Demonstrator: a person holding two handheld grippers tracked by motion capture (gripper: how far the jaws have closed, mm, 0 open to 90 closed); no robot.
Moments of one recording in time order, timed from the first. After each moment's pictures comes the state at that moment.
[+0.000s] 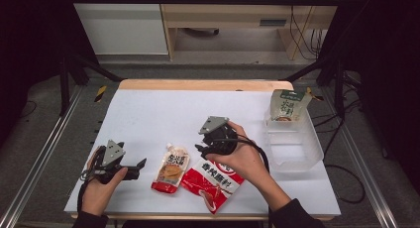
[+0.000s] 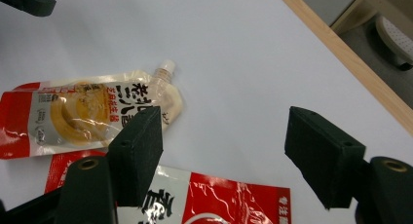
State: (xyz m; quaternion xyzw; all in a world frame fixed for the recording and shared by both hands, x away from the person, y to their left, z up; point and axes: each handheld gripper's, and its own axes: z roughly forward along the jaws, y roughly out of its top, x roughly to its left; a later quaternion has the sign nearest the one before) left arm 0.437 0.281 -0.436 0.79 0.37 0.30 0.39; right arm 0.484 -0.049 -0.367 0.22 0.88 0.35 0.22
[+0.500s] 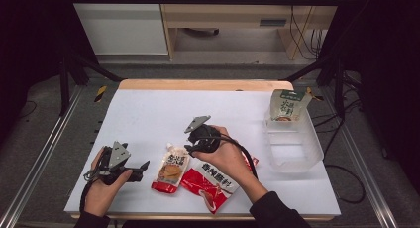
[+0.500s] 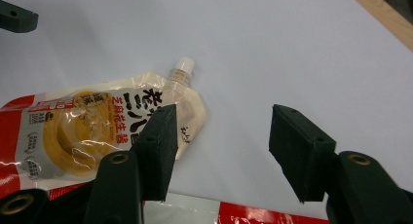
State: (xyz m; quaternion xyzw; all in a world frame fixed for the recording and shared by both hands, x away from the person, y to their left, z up) left arm 0.436 0.271 -0.439 0.81 0.36 0.30 0.36; right arm 0.507 -0.011 -0.397 0.24 0.90 0.33 0.17
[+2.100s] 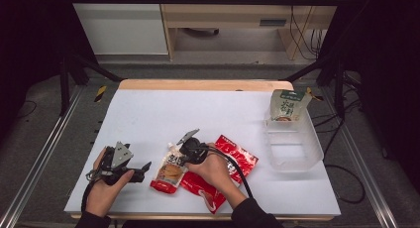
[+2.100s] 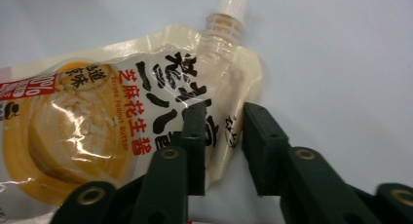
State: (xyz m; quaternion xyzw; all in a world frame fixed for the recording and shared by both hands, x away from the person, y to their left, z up) left arm 0.438 0.266 -0.441 0.81 0.34 0.30 0.36; right arm 0.509 0.020 -0.467 0.29 0.90 0.31 0.10
